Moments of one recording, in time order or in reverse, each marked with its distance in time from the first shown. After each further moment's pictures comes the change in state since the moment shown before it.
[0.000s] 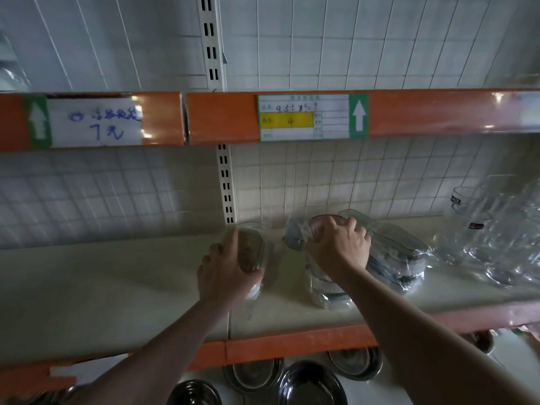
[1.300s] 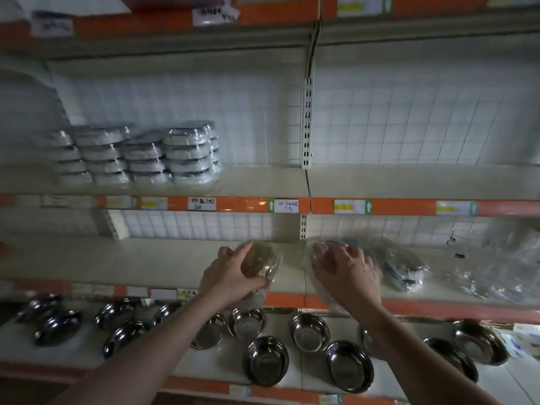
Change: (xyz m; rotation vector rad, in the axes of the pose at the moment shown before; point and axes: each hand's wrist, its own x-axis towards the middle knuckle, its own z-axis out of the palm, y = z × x) left_hand -0.238 -0.005 -0.373 0.058 -0.166 -0.047; right_hand -0.295 -0.066 -0.237 0.264 0.015 -0.315
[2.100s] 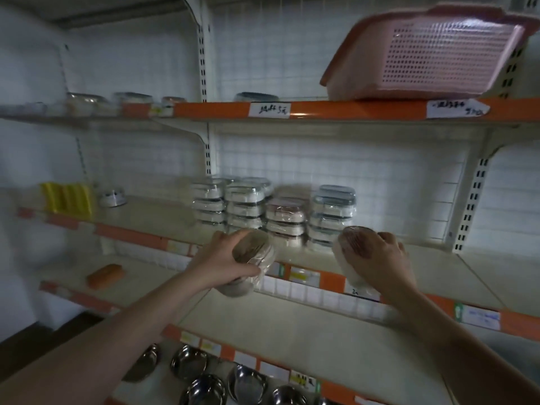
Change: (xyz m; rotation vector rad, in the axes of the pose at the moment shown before) left_hand 0.058 -0.281 -0.296 -0.062 0.251 -0.050; right_hand 0.128 -0.351 0.055 0.125 0.138 -0.224
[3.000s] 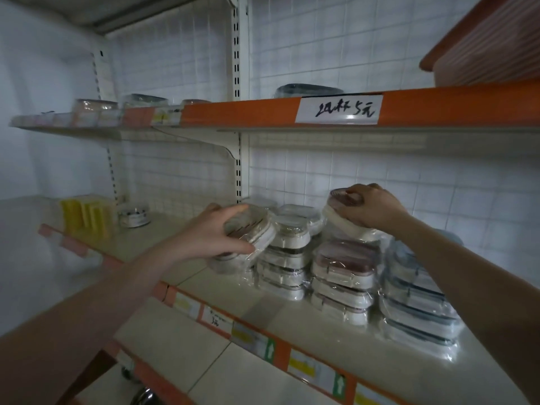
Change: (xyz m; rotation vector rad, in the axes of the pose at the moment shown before) left_hand 0.210 -0.079 -0.080 0.114 0.068 -0.009; right_hand 0.304 -0.124 0.122 -0.049 -0.217 -0.313
